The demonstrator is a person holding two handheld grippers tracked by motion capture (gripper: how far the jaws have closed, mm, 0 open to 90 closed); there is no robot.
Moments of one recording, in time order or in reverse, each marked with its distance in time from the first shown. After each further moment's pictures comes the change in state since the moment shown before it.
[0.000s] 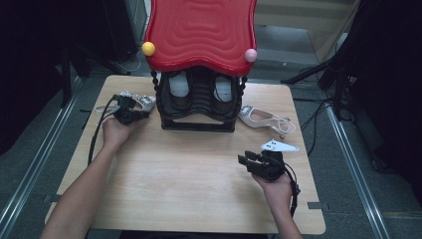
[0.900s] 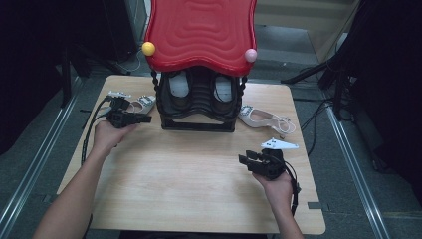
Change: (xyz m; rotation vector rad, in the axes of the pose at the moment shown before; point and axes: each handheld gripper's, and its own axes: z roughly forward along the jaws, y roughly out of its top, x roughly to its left) left arm -0.016 -0.006 -0.053 0.012 -0.196 -0.025; right arm -0.006 0.002 0.004 0.029 0.002 0.004
